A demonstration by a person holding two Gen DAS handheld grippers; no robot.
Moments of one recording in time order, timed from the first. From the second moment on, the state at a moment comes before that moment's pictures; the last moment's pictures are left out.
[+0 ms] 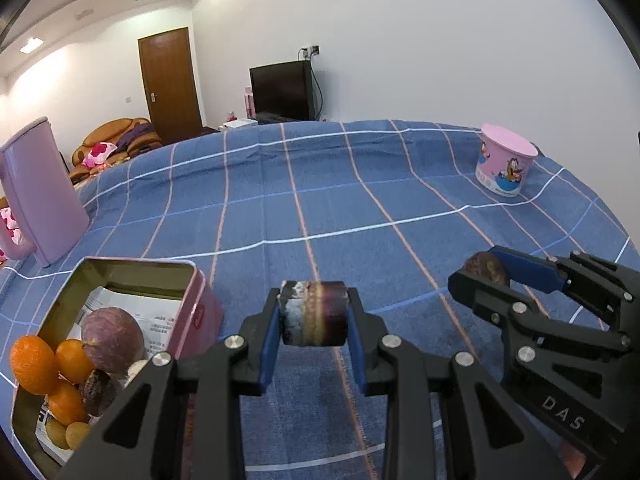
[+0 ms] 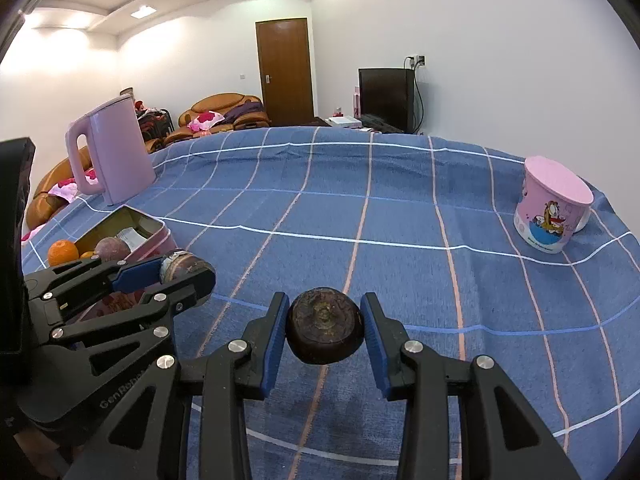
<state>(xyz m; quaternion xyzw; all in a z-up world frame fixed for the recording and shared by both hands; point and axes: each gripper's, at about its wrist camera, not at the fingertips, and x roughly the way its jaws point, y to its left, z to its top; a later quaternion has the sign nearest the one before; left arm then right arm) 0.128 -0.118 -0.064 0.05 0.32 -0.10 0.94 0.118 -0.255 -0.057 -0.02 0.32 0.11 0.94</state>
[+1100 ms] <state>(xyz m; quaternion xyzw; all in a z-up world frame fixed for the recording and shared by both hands) 0.106 -0.110 -0.050 0.05 0.26 -0.08 0.96 0.094 -0.256 -0.043 -0.02 0.24 0.12 0.96</state>
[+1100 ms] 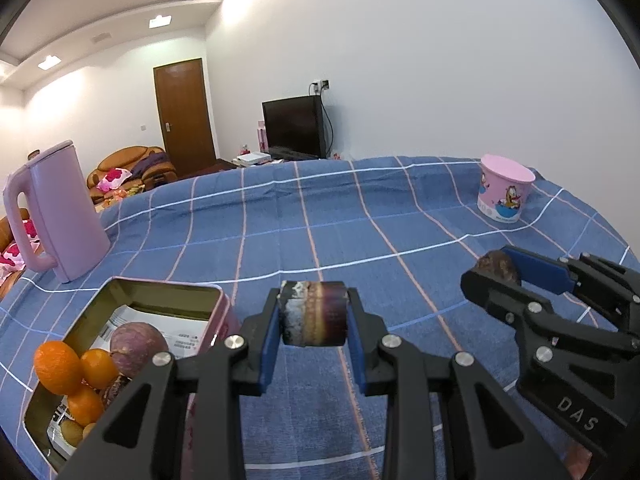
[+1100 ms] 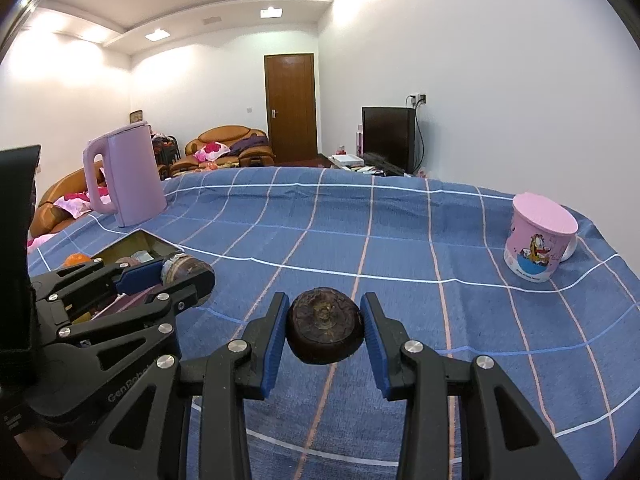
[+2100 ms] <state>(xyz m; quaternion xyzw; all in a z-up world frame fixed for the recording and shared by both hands) 0.090 -0.103 -0.042 0.04 0.21 -0.06 0.98 0.080 -0.259 -0.036 -0.02 0.19 0.12 0.97</state>
